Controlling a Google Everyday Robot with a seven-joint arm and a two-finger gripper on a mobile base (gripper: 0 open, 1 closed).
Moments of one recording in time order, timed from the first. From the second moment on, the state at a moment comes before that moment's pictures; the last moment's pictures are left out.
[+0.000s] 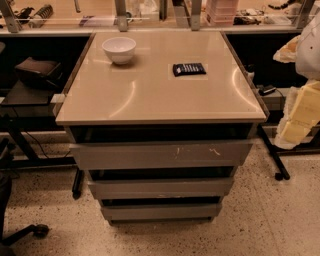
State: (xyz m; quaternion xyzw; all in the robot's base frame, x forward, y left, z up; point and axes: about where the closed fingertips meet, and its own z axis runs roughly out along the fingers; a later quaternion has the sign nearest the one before) arm 0.439 -0.216 0.980 -0.60 0.78 -0.04 0.17
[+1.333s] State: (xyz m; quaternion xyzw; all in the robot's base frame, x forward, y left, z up) arm 0.434 -0.102 0.817 -0.64 0.75 0.04 0.18
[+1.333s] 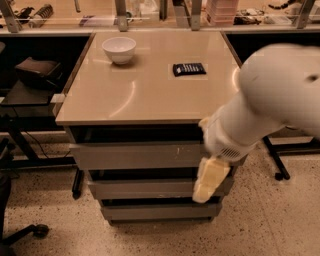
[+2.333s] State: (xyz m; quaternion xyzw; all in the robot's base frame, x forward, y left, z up) arm 0.445 -0.040 0.529 -0.56 0.81 0.16 0.11
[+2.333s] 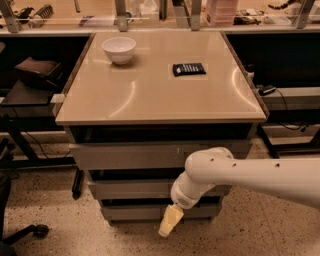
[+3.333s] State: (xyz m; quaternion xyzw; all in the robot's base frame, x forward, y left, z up) arm 0.441 -0.065 0.504 -0.56 0.78 0.24 0.13
